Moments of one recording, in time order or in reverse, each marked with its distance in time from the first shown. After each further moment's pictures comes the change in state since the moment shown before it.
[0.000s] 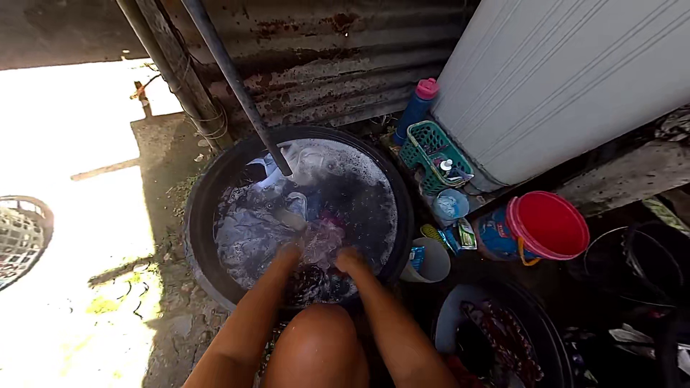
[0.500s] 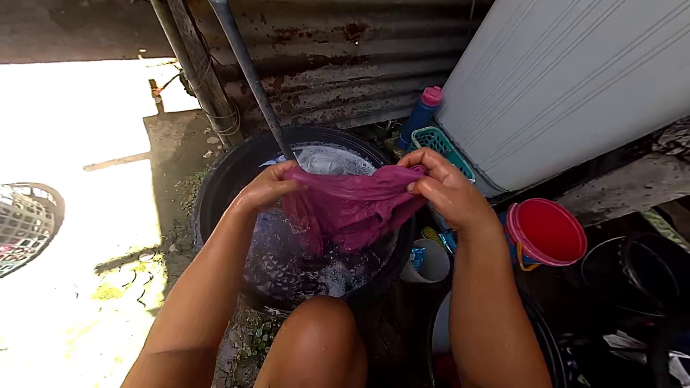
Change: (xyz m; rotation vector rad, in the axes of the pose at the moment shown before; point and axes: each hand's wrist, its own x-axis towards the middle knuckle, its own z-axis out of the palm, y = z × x) left_hand -0.073 -0.003 -0.159 -0.889 0.257 0.956; right_hand -0.187 -0.003 -0.186 0.379 0.601 -0.917
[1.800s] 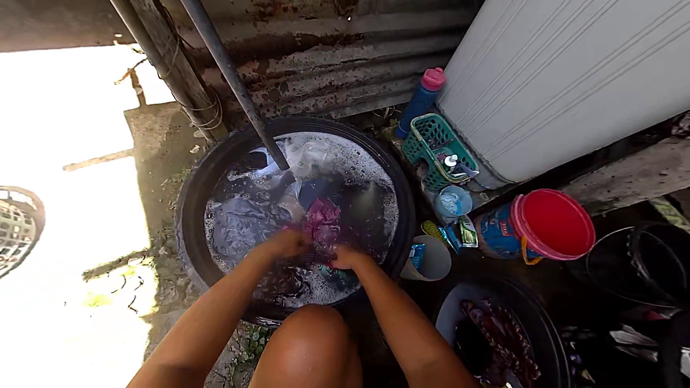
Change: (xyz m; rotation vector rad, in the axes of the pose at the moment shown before) left_hand -0.030 -0.126 0.053 0.818 -0.551 -0.574; right_hand -0.025 0.191 0.195 -0.417 -0.807 0.657
